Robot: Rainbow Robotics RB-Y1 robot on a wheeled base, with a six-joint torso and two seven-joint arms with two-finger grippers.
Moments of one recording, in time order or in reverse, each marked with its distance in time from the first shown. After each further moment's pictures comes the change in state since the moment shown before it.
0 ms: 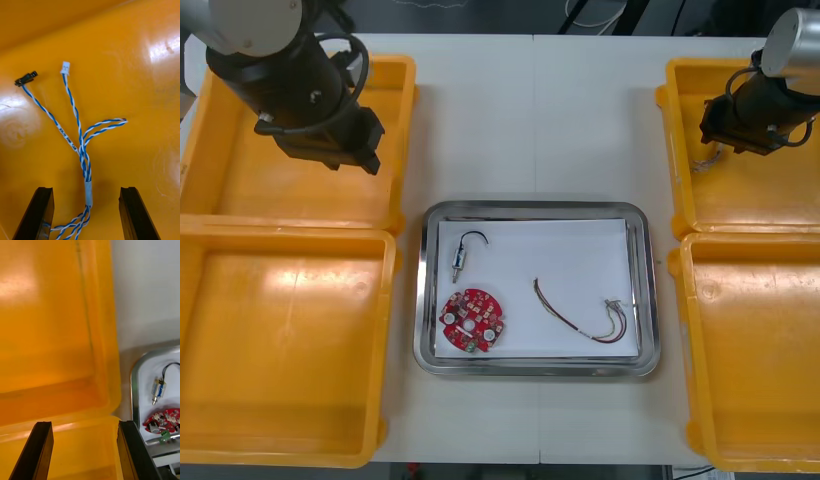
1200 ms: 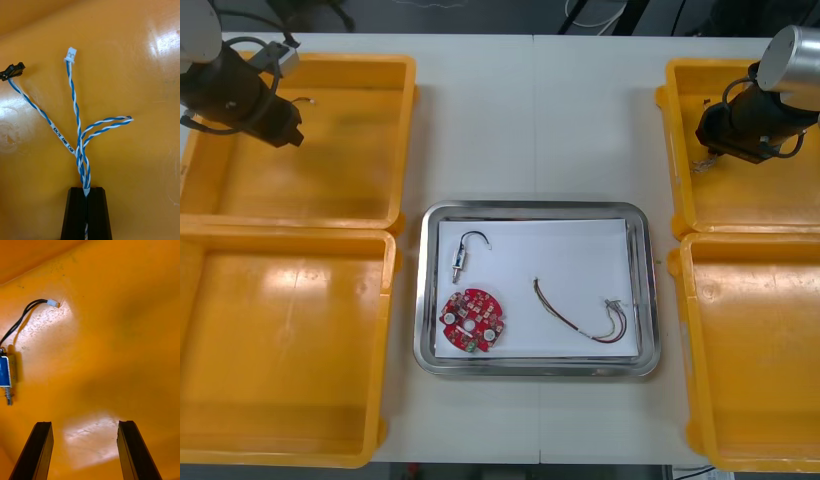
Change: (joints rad) right arm 0.008 0.004 0.000 0.052 -0.039 -0.079 0.000; left arm -0.062 0.041 0.056 0.693 -0.117 -0.553 -0.854
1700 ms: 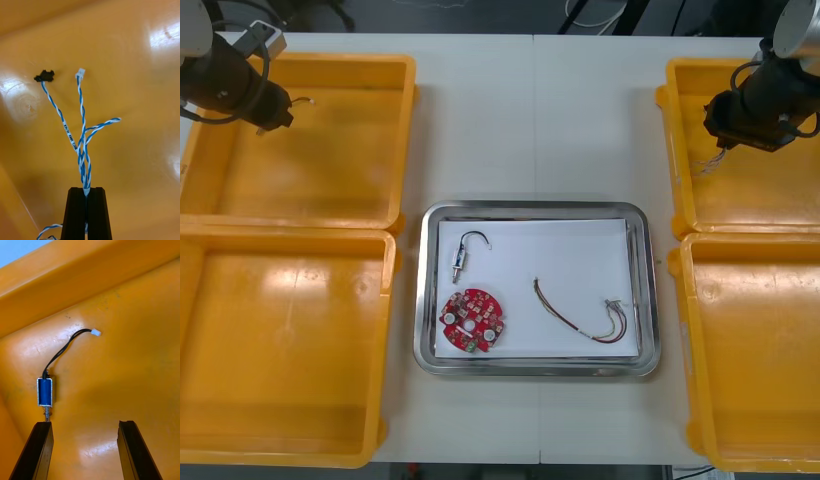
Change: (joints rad) right arm 0.016 -0.025 -0.001 -0.206 0.017 0.285 0.007; left arm -0.042 -0.001 0.001 0.096 -0.022 -0.136 -0.014
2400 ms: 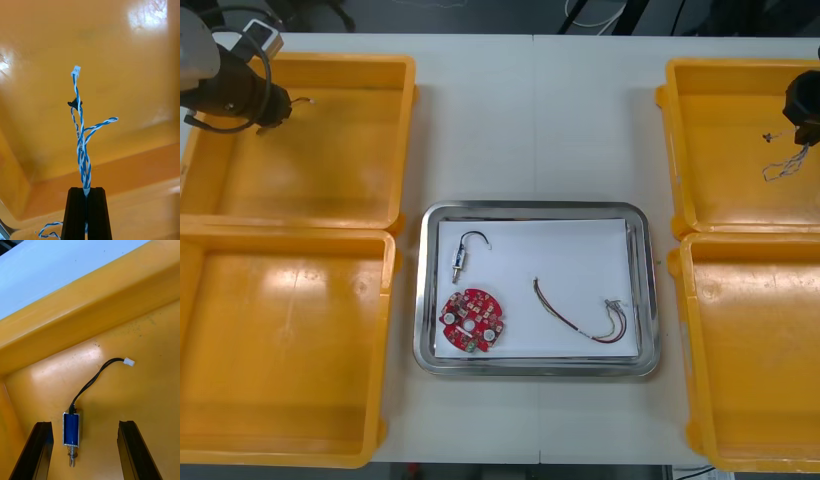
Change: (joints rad) right arm 0.167 -0.113 -0.094 -0.546 -0.019 0.532 0.014; left arm -0.024 -0.063 0.062 0.202 -0.025 -0.279 -0.172
